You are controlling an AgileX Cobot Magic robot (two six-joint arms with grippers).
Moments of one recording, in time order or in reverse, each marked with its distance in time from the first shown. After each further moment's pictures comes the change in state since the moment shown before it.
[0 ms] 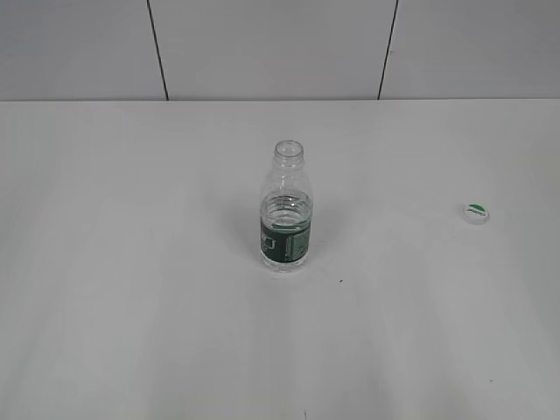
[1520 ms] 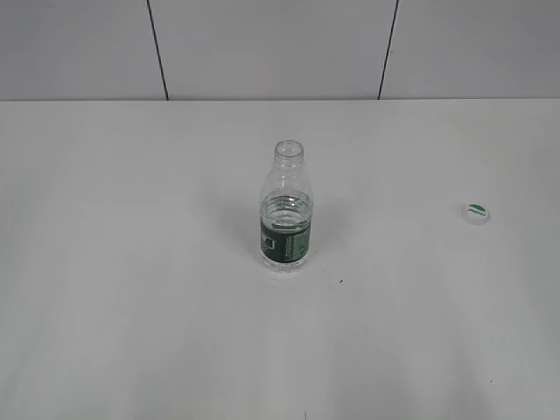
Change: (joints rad) left arm 0.000 -0.069 0.098 0.036 0.025 0.000; right arm 0.000 -0.066 0.077 -0.046 0.025 -0.012
